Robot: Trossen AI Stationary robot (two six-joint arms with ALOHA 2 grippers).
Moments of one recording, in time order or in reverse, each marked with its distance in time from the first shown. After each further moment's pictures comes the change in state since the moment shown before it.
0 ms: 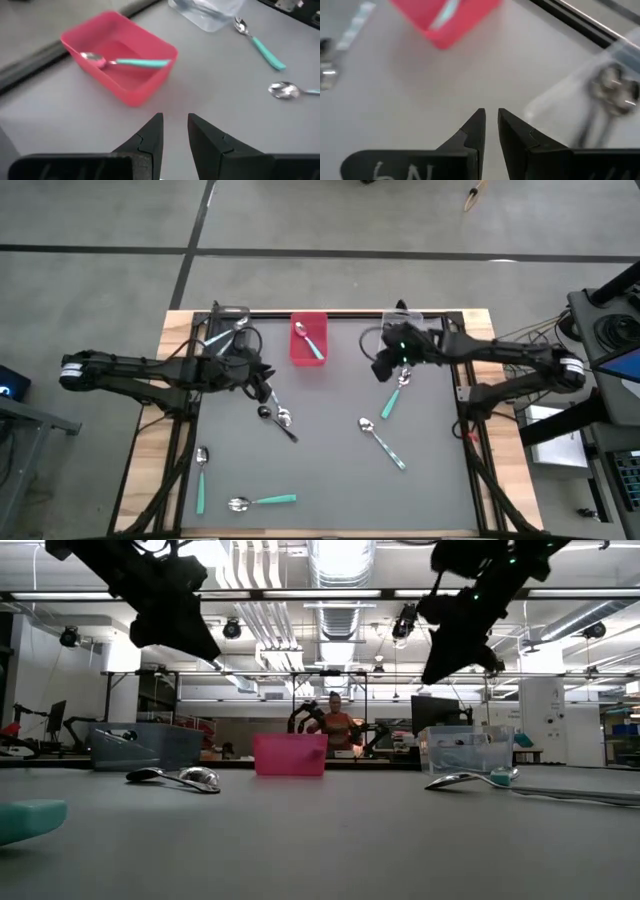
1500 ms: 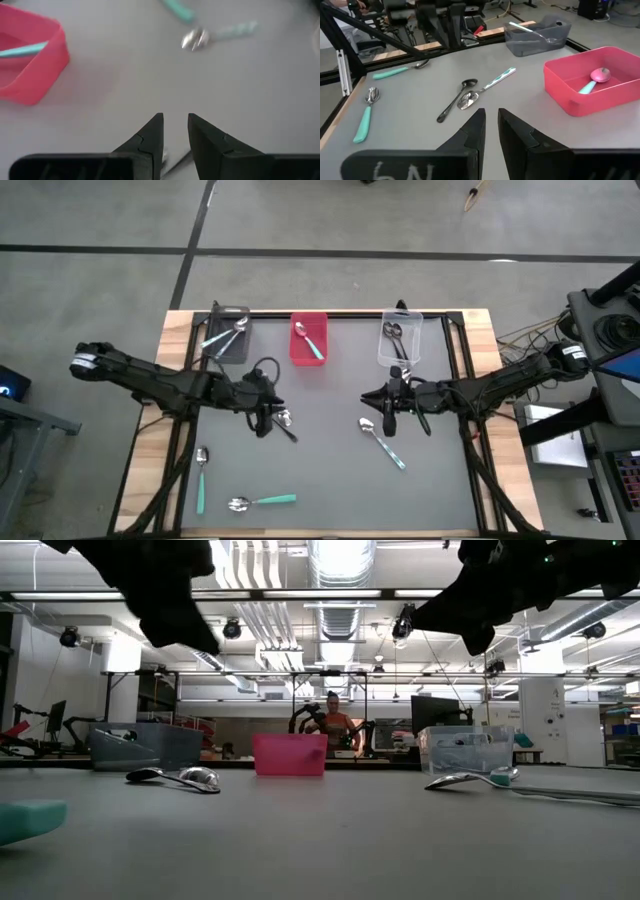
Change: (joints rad) left arm -0.201 0.138 0.035 0.070 0.197 0.087; right arm 0.533 -0.092 -0.406 0.888 0.211 -0.131
